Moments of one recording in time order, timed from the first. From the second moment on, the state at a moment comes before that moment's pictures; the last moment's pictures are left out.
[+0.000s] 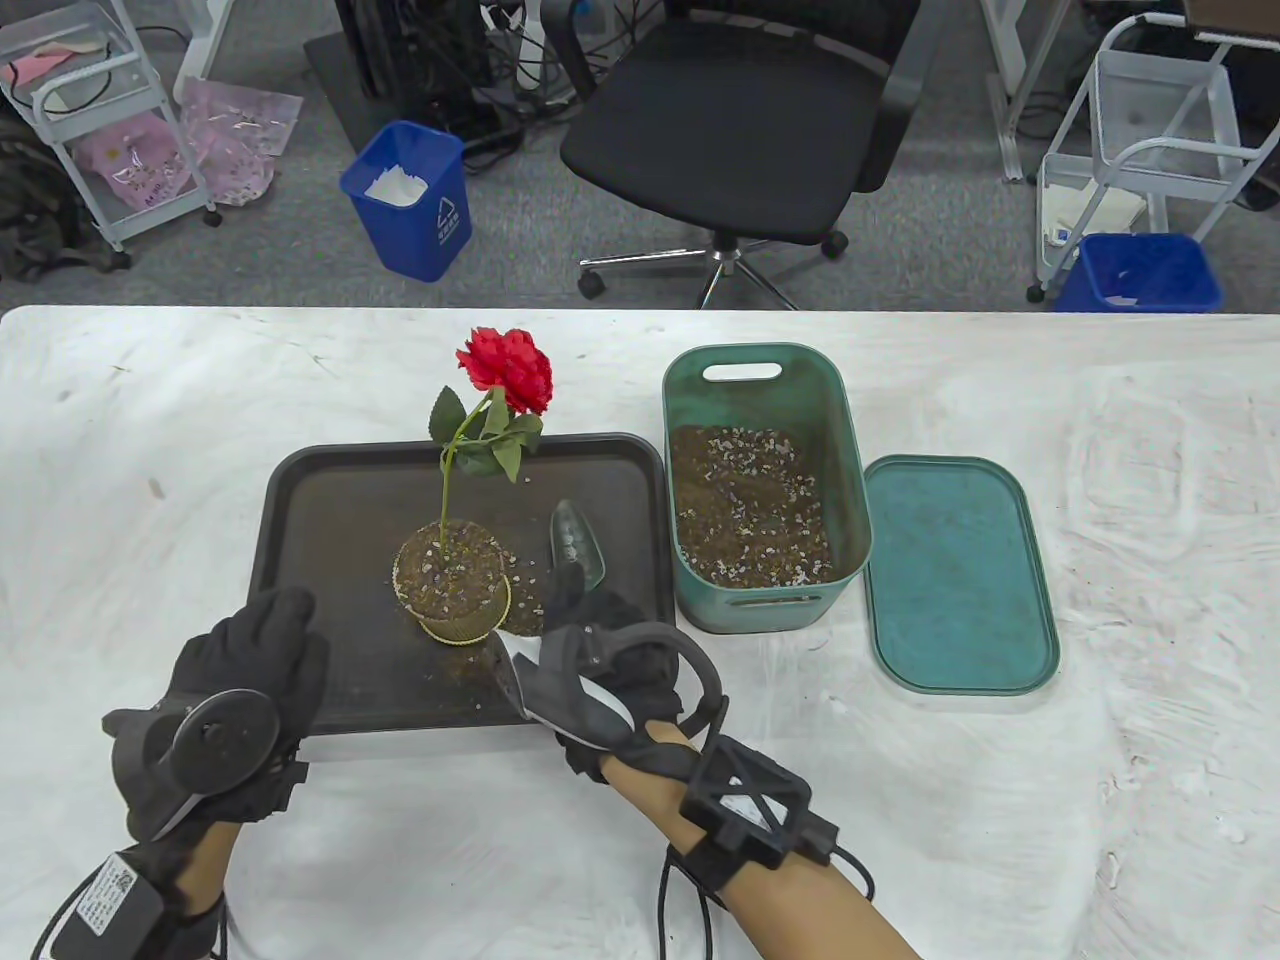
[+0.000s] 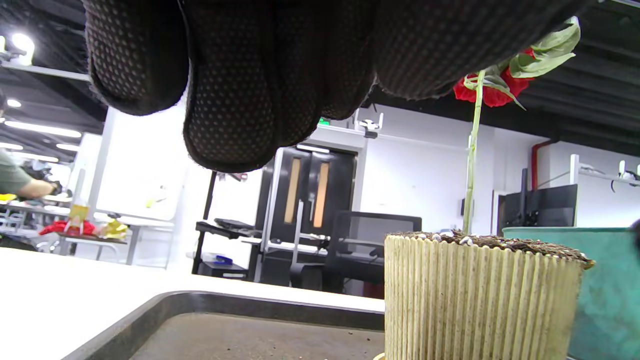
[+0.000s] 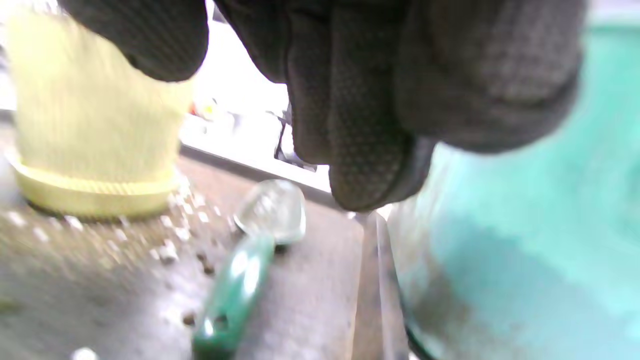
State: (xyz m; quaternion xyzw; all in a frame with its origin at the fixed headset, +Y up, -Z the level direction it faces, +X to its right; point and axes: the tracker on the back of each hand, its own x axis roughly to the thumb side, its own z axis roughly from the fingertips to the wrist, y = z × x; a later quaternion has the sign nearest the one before) left_hand -0.335 -0.661 -0.178 0.20 -0.03 0.08 0.98; right_hand -0.057 -0.671 -0.214 -0.13 0.07 -0.99 0.08
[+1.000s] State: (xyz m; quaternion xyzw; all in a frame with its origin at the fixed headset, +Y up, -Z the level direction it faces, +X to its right) left_hand -0.315 -0.664 -0.177 0.19 -0.07 0.03 0.98; right_hand 0.337 -0.685 -0.244 0.40 -0.01 -0.91 -0.09
